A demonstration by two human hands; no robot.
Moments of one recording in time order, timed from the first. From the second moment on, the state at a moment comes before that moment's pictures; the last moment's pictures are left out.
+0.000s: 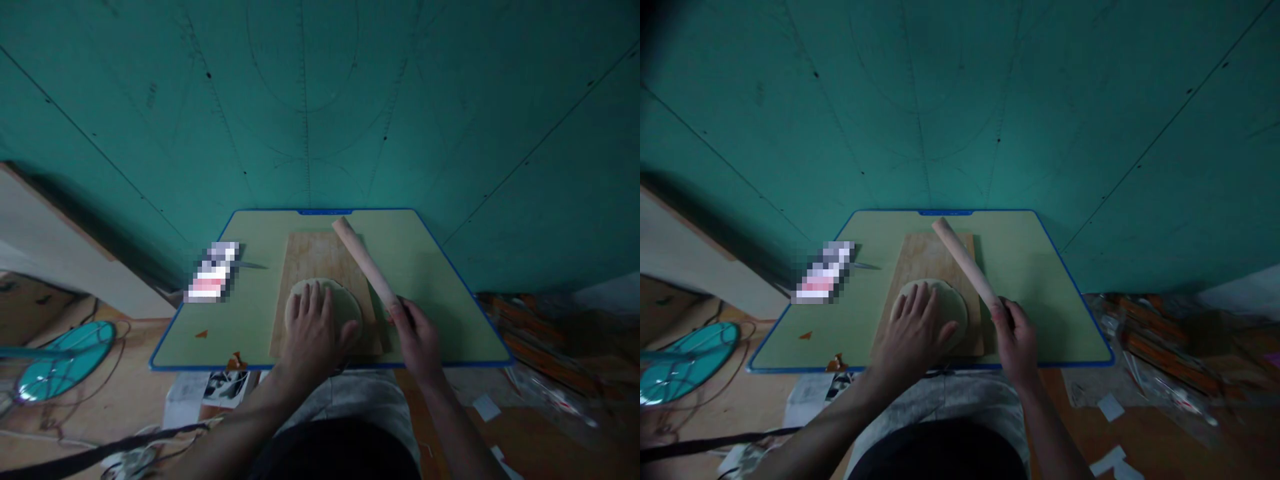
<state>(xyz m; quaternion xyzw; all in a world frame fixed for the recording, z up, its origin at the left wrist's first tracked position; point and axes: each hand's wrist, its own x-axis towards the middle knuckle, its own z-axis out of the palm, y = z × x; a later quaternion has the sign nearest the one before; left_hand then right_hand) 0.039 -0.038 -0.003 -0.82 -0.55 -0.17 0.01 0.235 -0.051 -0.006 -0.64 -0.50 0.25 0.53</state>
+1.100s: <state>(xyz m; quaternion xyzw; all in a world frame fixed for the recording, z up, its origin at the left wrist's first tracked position) 0.057 -0.013 0.005 -0.84 -0.53 -0.13 0.01 0.237 -0.051 -0.008 -0.64 -0.47 0.26 0.55</state>
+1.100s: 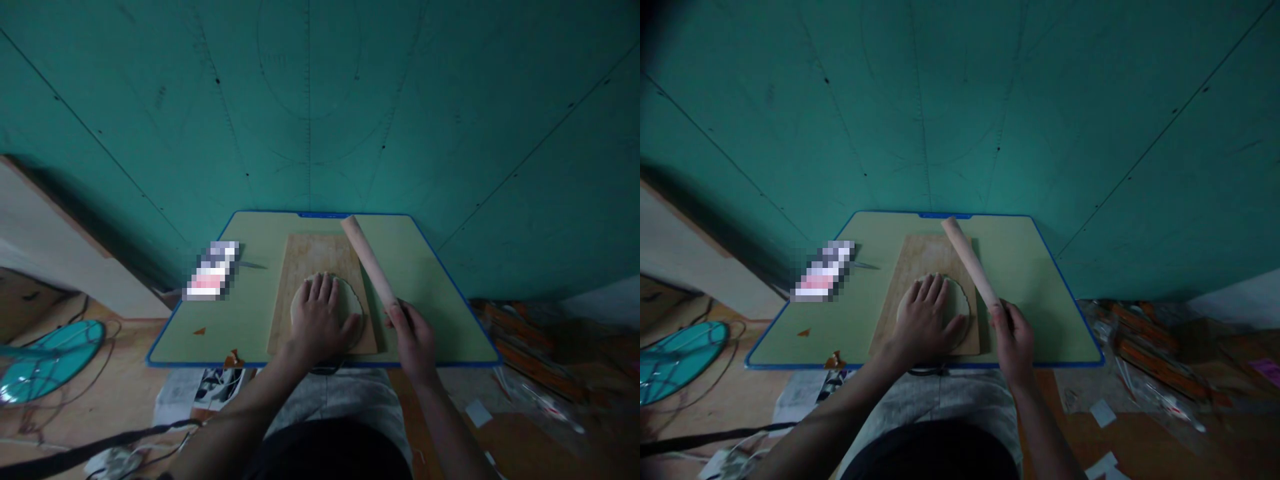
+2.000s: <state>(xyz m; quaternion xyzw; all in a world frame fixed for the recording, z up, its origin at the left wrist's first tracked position) 0.049 -0.009 0.010 -0.85 -0.52 -0.10 -0.03 0.236 -0.052 -0.011 -0.63 -0.48 0.28 0.55</state>
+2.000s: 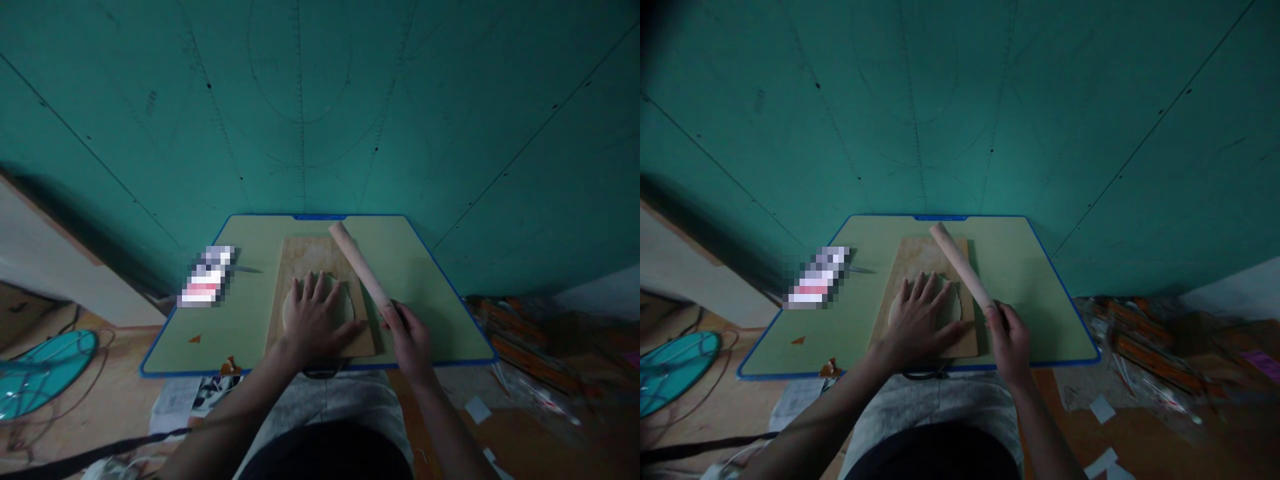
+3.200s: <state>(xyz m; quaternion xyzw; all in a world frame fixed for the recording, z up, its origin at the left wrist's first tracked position) 0.044 -0.012 0.004 -0.85 -0.51 -0.14 -0.01 0.236 -0.053 -0.007 -0.63 -0.49 0.28 0.54</state>
